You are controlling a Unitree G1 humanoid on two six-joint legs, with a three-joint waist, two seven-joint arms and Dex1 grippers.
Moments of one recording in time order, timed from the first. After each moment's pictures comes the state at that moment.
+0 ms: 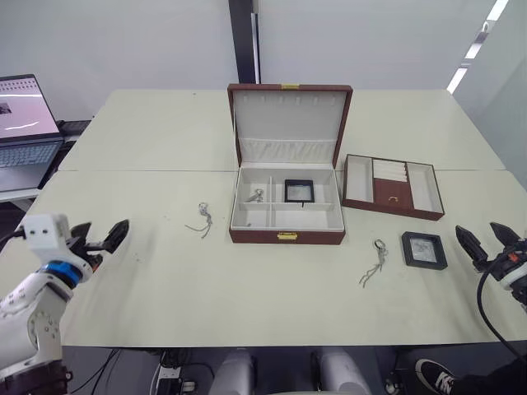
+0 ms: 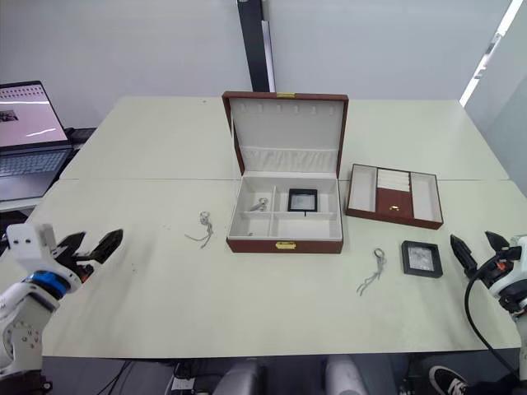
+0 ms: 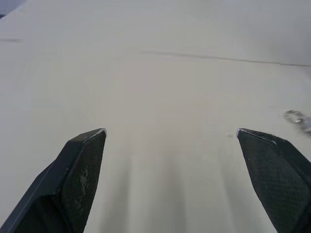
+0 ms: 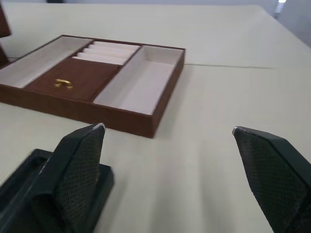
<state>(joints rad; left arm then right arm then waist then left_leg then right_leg) -0.01 0.55 0.63 0.07 -0.44 0.40 -0.47 0.04 -0.60 -0.56 0.17 0.47 0.13 0.63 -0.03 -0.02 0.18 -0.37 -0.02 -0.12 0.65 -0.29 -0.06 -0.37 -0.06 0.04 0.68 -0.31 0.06</state>
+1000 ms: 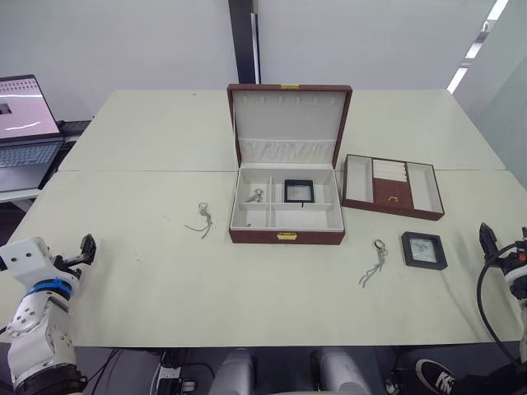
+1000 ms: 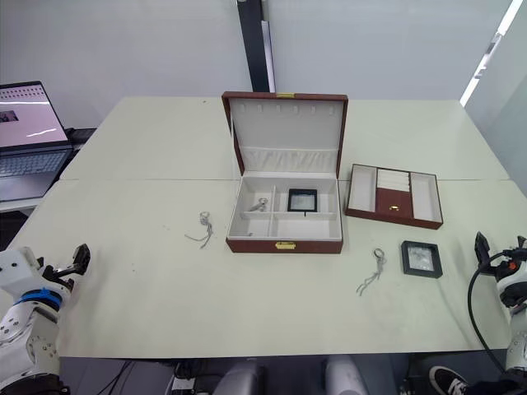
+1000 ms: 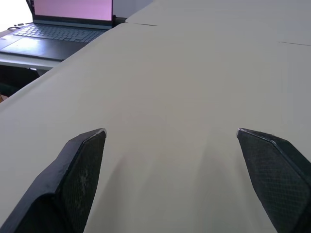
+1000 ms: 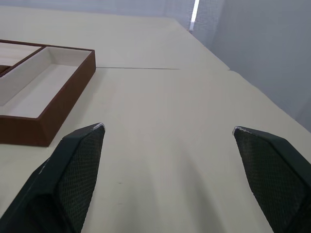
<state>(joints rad) -0.07 0.52 0.63 0.32 -0.37 0.14 -0.31 -0.05 -0.59 -0.57 0.40 0.38 -0.10 0.49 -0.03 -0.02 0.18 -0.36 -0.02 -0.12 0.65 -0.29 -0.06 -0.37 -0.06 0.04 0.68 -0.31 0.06</state>
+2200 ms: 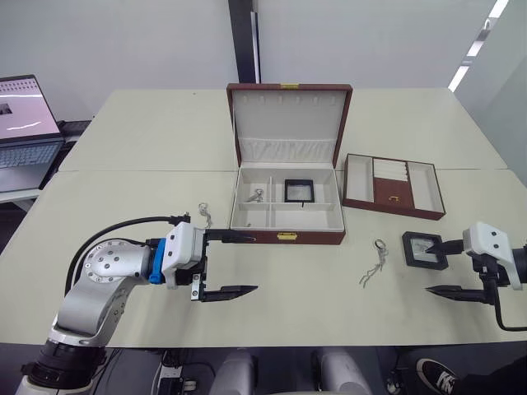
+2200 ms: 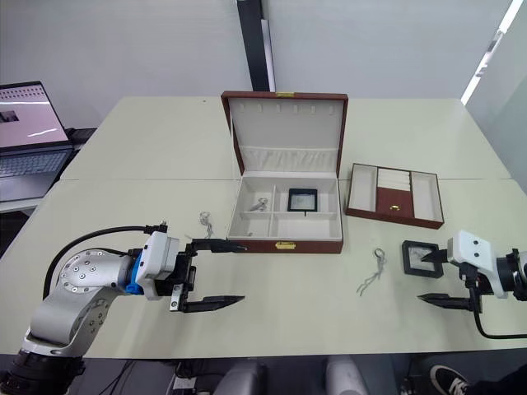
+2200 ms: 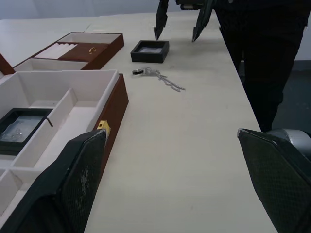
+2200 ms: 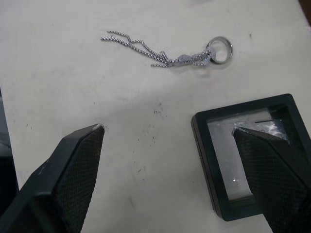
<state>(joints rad) -0.11 0.74 0.00 -0.30 -0.49 0.11 -1.29 -0.02 -1.14 -0.14 0.06 0.31 0.15 1.38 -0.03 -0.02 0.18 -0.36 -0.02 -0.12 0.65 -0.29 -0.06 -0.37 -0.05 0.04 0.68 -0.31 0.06</state>
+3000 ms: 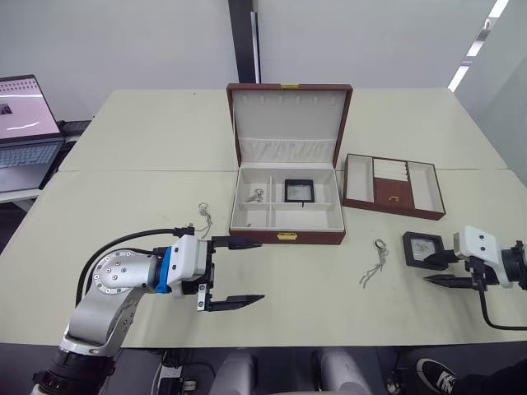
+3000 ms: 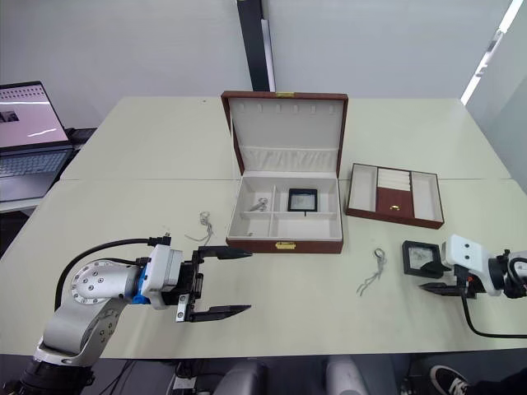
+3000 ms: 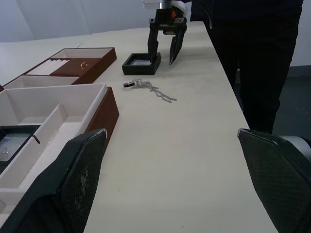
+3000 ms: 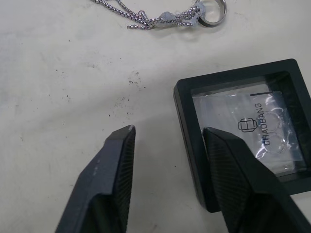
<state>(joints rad) -0.07 0.69 -0.01 -0.31 -0.49 0.04 -1.26 -0.12 -1.08 -0.06 0.23 0.20 0.01 1.35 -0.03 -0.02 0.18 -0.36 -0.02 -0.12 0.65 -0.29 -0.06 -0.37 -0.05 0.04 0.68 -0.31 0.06</state>
